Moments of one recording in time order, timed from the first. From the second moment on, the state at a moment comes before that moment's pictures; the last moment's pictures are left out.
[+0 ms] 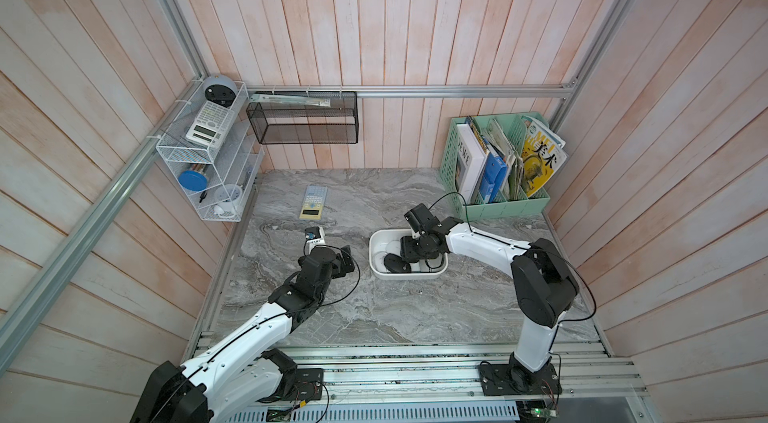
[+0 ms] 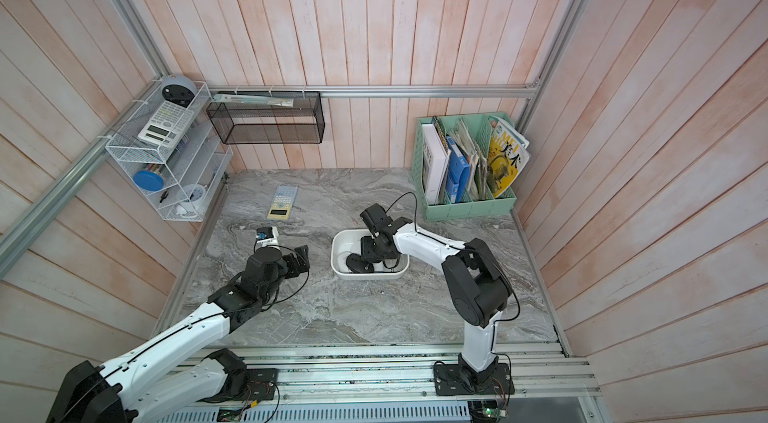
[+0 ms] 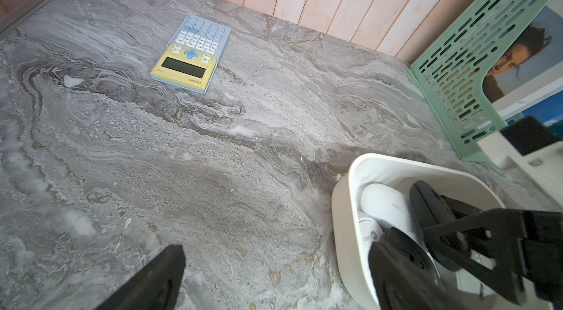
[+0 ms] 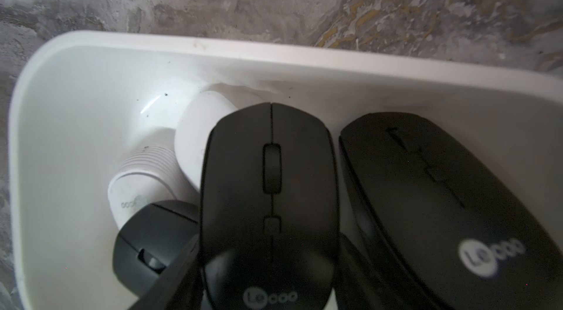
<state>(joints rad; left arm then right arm) -0.56 1.00 0.53 -0.09 -0.37 -0.54 0.69 1.83 1.30 -0.60 0.00 0.54</state>
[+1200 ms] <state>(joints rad) -0.56 1.02 0.53 -0.09 -0.38 -0.54 1.13 1.53 0.91 -0.62 0.14 0.74</state>
